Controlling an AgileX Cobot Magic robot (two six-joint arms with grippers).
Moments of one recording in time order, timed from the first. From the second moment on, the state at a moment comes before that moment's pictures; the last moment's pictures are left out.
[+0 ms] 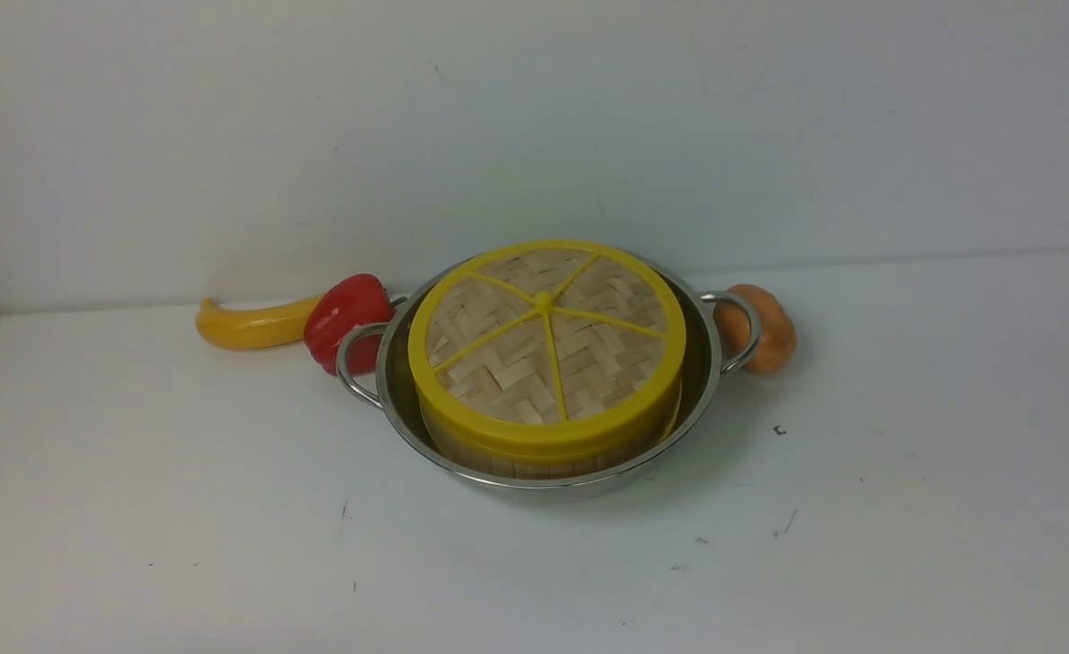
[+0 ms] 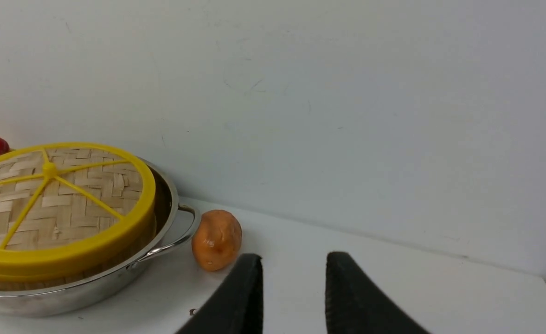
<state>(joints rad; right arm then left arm) 0.20 0.43 -0.52 -0.10 0.45 -0.02 -0.11 0.00 0.01 0.45 0.50 -0.11</state>
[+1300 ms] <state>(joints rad) -0.05 0.05 0.01 -0.07 0.24 0.09 -0.11 0.00 0.01 0.45 0.50 -0.11</state>
